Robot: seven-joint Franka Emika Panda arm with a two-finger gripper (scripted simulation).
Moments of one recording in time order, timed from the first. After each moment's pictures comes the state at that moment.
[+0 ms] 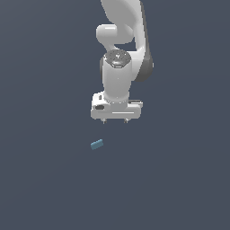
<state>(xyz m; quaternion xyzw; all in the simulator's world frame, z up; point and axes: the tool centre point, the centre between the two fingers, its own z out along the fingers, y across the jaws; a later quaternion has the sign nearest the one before) -0.004 0.002 0.176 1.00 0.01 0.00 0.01</state>
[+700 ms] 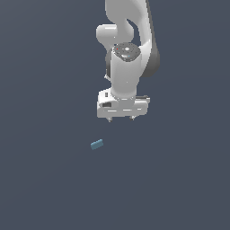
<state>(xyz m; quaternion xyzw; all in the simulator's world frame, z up) -0.003 0.027 0.192 1.00 0.05 0.01 0.01</state>
